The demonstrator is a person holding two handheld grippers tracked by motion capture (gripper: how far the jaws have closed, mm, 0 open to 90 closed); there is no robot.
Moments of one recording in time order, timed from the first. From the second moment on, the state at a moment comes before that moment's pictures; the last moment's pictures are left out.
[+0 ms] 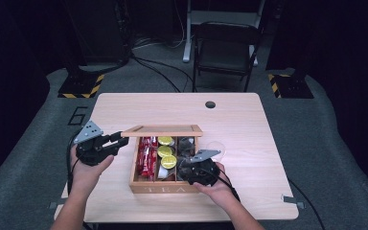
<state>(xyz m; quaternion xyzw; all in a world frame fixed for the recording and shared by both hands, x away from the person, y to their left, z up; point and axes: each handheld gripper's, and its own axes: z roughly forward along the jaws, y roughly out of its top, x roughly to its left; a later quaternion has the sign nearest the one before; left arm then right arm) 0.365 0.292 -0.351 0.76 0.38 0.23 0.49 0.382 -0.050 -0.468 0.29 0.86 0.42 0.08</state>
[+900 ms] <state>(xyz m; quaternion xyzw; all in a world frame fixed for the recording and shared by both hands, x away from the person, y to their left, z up) 0.364 0.292 -0.351 0.76 0.37 0.23 0.48 0.379 -0.049 -0.466 0.27 0.87 0.41 0.08</state>
